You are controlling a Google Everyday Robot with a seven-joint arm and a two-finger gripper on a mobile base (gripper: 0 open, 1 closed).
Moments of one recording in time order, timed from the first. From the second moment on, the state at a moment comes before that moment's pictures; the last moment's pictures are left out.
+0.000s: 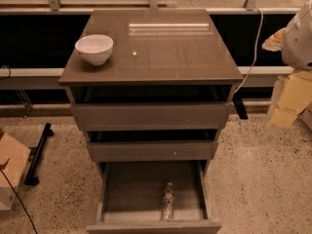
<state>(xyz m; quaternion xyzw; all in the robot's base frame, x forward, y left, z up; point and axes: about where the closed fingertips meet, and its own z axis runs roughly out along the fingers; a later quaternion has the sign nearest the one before) 0.438 -0.216 0.977 -0.60 0.78 -0.04 0.16</state>
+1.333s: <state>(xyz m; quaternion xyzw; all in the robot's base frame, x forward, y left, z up) 0.469 -0.217 0.919 -0.53 0.82 -0.01 0.20</state>
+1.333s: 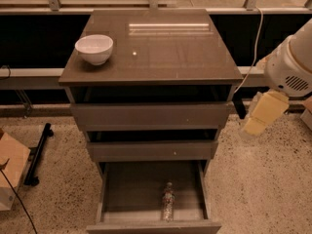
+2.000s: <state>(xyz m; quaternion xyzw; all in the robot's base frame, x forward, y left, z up) 0.488 -0.183 0.874 -0.48 0.86 0.02 0.19</state>
